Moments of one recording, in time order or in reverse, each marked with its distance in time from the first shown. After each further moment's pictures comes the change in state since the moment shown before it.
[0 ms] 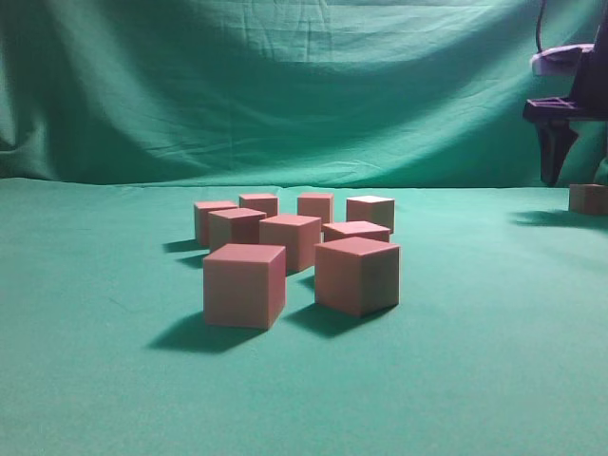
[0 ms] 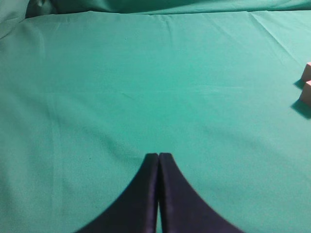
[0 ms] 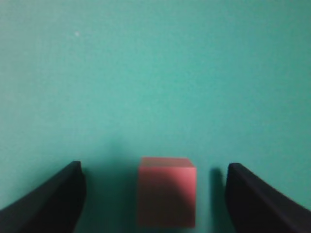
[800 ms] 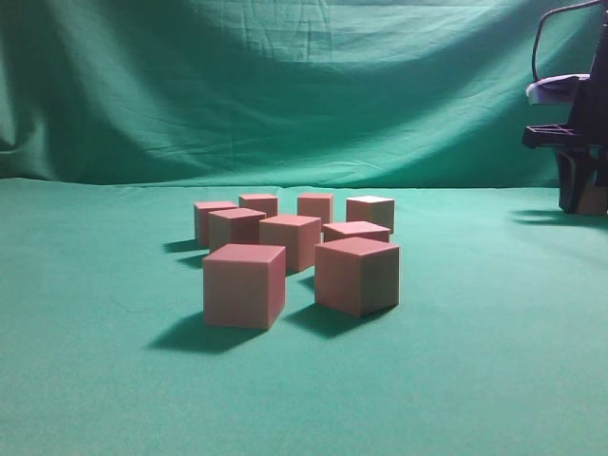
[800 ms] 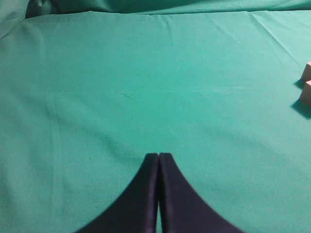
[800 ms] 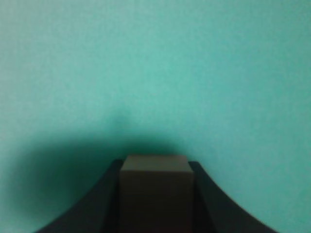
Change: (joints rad) left arm 0.000 0.000 0.000 0.000 0.000 0.000; right arm 0.000 0.048 -0.014 0.004 0.041 -0.014
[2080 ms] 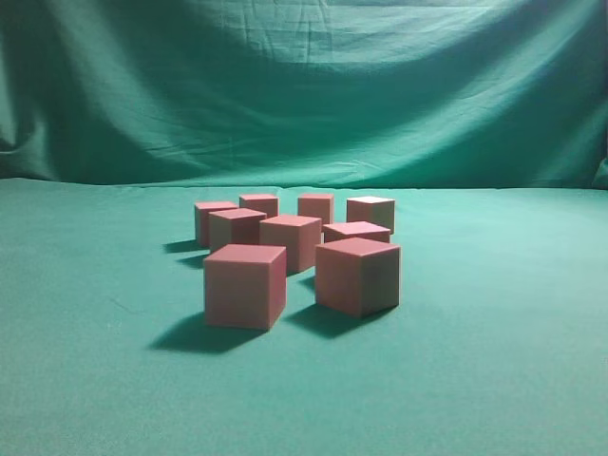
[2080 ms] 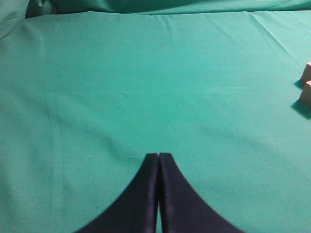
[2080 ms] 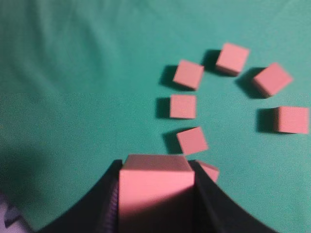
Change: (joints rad) left arm 0.000 0.000 0.000 0.000 0.000 0.000; right arm 0.750 -0.609 0.254 0.179 0.274 0.011
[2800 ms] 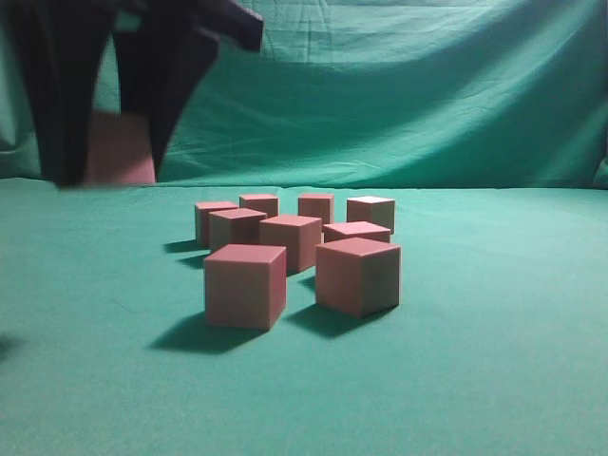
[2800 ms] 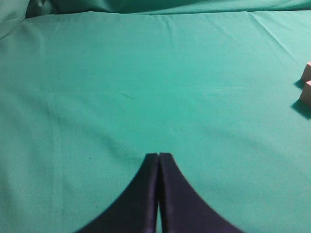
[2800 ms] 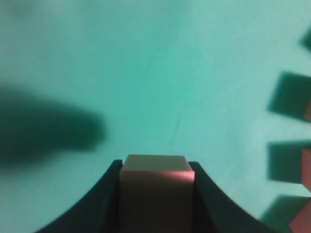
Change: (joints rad) left arm 0.000 0.000 0.000 0.000 0.000 0.000; right arm 0.306 0.311 0.030 -0.199 -0.110 0.155
